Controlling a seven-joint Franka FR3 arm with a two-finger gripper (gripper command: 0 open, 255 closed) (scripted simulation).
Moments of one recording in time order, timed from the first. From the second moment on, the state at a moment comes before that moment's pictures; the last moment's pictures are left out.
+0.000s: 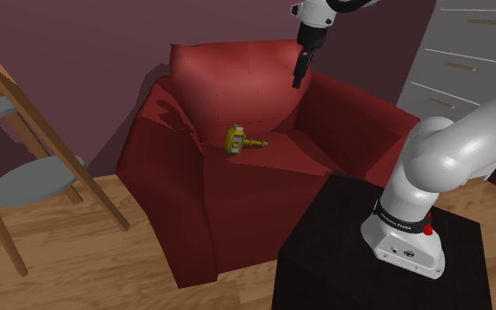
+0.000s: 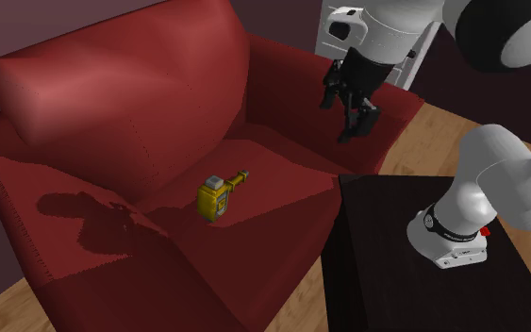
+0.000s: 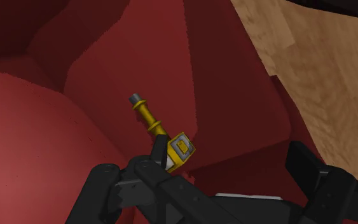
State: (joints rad) arm 0.02 -0.71 -0.09 -2.40 -0.11 1.89 -0.31
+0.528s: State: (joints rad) arm 0.07 -0.49 -0.26 -2.42 -0.09 2.14 -0.58
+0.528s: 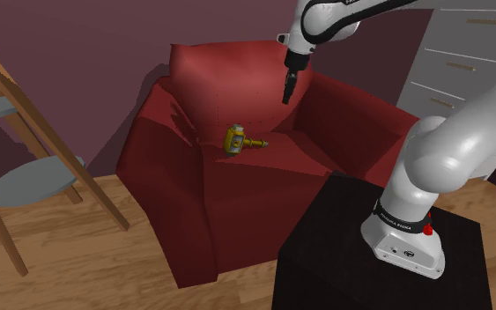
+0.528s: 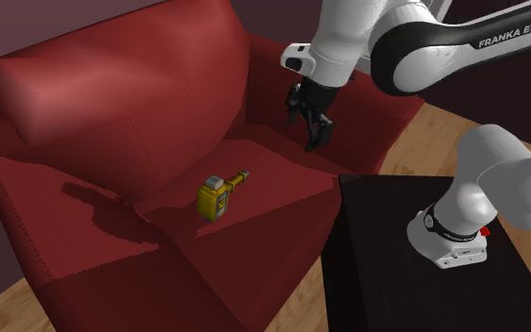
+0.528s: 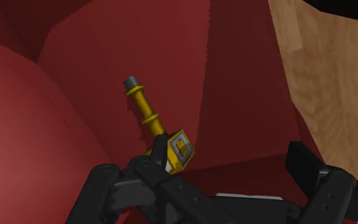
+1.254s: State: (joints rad) arm 0.18 -0.04 -0.45 -2.27 0.18 2.37 -1.09
